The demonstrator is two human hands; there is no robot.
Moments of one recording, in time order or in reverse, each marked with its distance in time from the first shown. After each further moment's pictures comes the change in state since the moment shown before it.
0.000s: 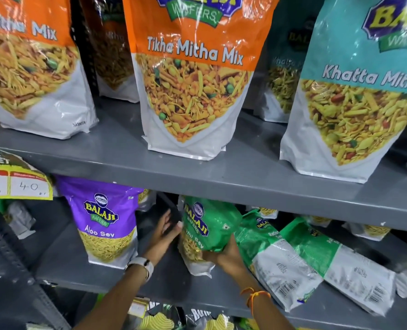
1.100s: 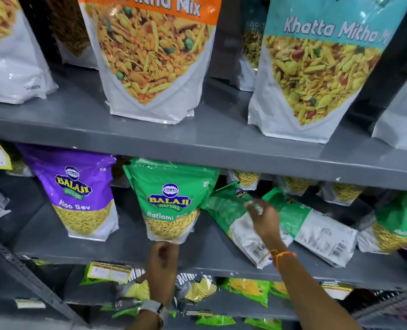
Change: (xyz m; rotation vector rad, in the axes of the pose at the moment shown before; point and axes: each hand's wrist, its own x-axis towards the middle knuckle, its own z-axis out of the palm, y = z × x) left_hand -0.121 -0.046 0.074 0.118 0.435 0.060; right_hand -0.018 -0.002 -0.128 -0.577 0.494 -0.068
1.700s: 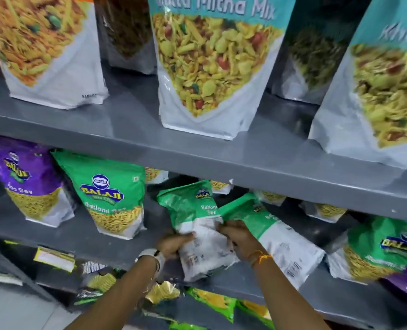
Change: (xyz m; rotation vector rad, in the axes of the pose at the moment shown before) left_hand -0.012 0.039 0.166 0.104 -0.512 -0.605; right_hand 0.045 0.082 -0.048 0.413 -0.603 0.322
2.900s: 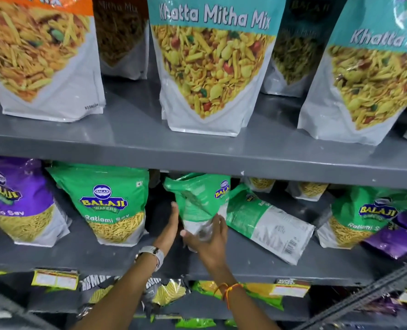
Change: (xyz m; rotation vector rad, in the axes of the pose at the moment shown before) left_hand 0.000 0.013 -0.030 -0.031 -0.094 0.284; right_hand -0.050 0.016 0.101 -0.075 0.369 -0.231
